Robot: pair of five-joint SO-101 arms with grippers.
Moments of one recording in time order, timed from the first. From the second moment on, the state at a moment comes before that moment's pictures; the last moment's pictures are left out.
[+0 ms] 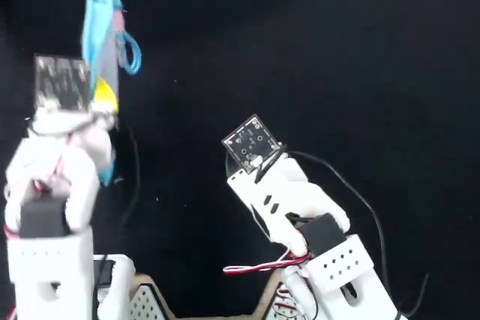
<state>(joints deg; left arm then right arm) -8.7 -60.6 36.9 49.5 -11.6 -27.0 -72.3 74.2 43.1 14.5</state>
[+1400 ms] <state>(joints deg) 7.4 -21.8 24.0 35.2 -0.7 -21.7 -72.3 74.2 43.1 14.5</state>
